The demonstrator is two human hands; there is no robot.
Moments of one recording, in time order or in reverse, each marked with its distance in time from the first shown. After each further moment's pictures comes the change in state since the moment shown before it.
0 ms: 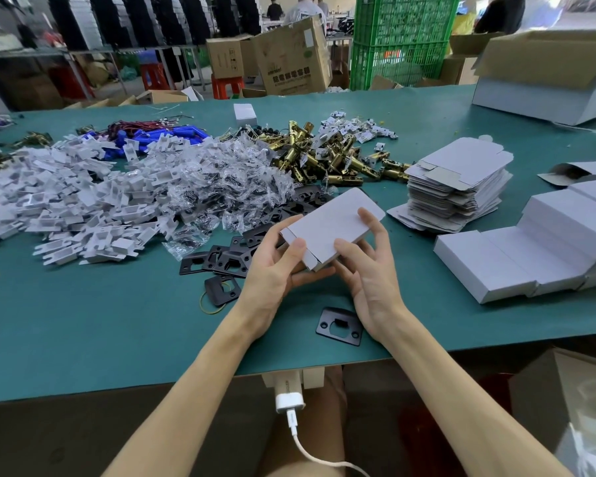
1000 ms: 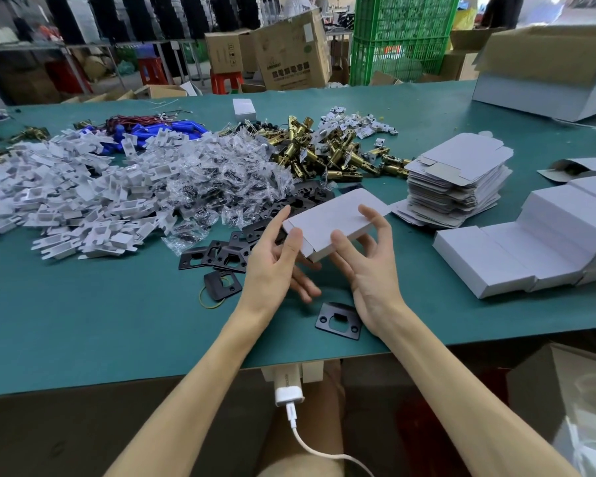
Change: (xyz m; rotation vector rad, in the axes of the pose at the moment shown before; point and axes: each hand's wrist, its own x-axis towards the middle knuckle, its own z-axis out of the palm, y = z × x) left_hand 0.001 -0.007 -0.001 0.261 0.062 0.059; right_hand 0.000 0.006 -0.003 -0.128 0.025 -0.069
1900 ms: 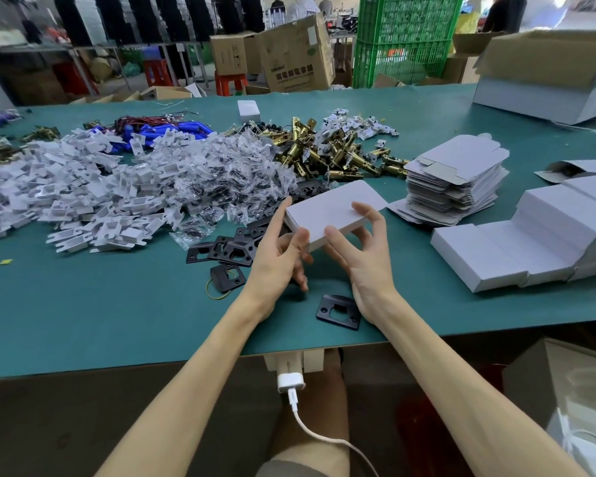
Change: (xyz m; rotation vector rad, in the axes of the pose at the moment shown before) left_hand 0.004 -0.003 -0.002 -0.015 -0.003 -0.013; right_hand 0.003 0.003 0.002 -0.093 -0.004 -0.046
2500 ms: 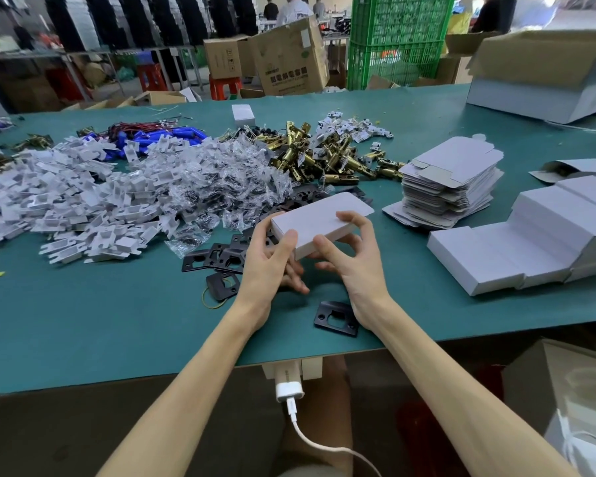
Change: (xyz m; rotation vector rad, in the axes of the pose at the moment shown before) left_hand 0.007 -0.008 -0.007 -0.074 0.090 -0.036; right_hand -0.002 -0.003 0.003 -0.084 -0.073 -0.035
